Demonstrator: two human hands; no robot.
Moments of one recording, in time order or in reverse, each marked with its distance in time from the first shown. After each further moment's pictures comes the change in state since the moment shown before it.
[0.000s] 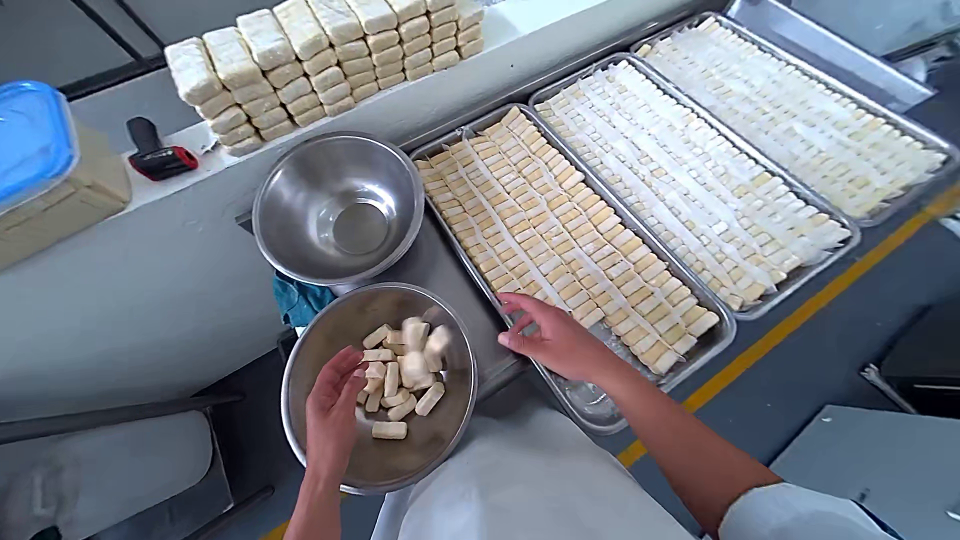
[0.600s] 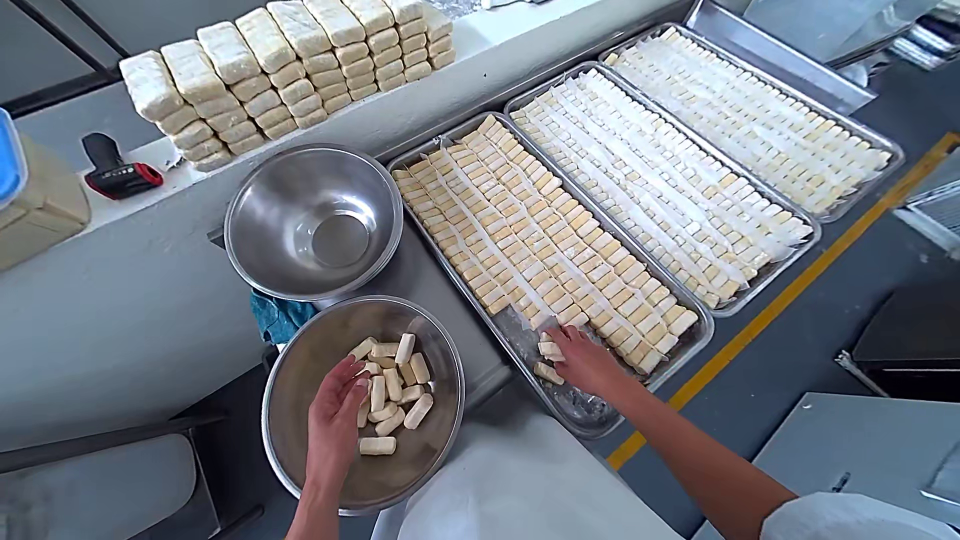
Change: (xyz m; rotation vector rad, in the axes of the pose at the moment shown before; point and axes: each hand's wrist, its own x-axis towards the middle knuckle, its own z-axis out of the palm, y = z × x) left_hand 0.007 0.001 0.020 0.028 -0.057 -0.039; right_hand -0.018 0.137 -0.003 -0.635 -0.057 0.444
